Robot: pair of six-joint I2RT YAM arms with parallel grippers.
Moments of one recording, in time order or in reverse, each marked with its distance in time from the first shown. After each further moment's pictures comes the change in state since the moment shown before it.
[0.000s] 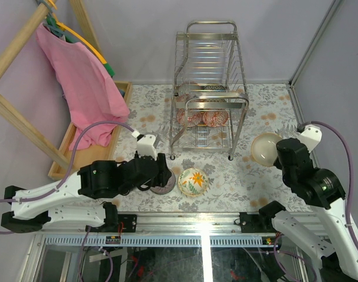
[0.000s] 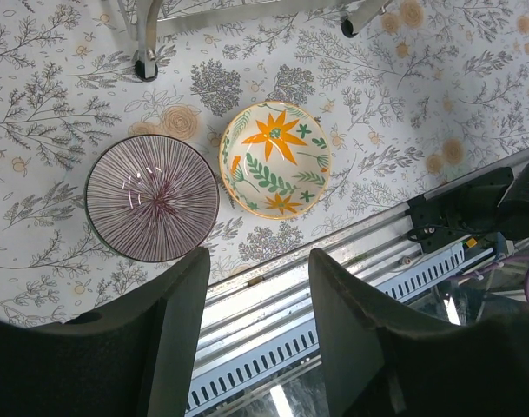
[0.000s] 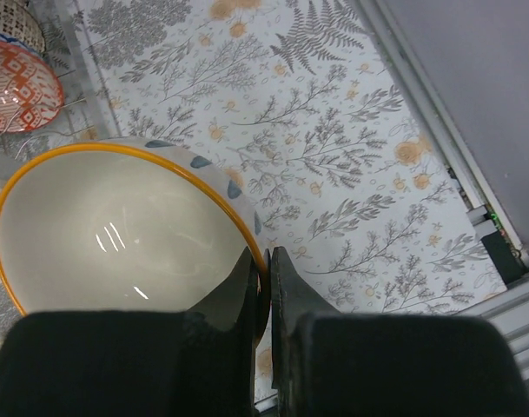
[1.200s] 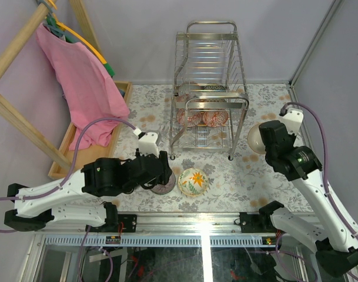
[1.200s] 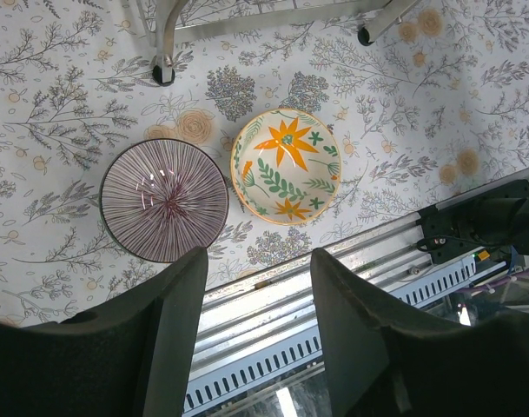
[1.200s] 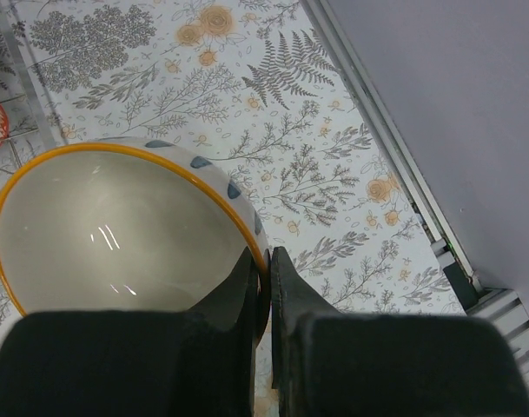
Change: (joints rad) left arm 0.000 0.057 0.067 -0.059 -0.037 -0.021; right arm -0.018 0.213 0.006 0.152 0.123 -0.108
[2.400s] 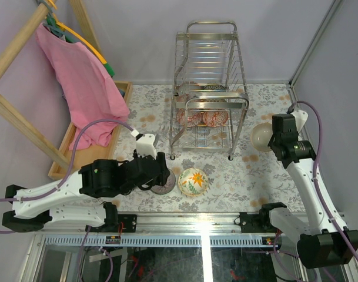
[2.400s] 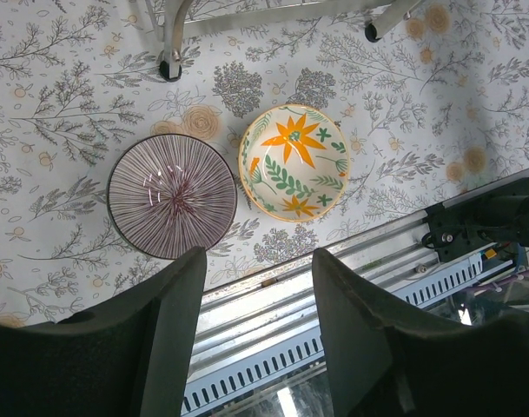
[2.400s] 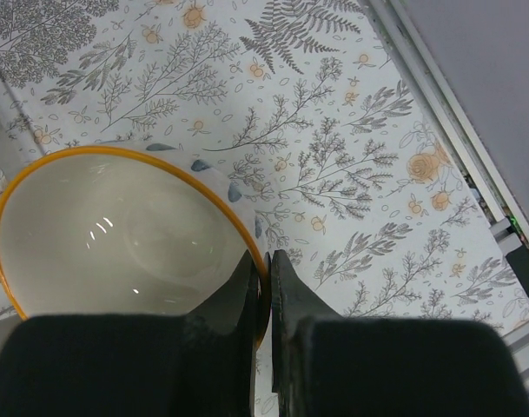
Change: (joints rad) left arm 0.000 -0.034 -0.035 0.002 -0.001 0.001; right arm -0.350 0.093 -0.127 0.216 -0.318 -0.073
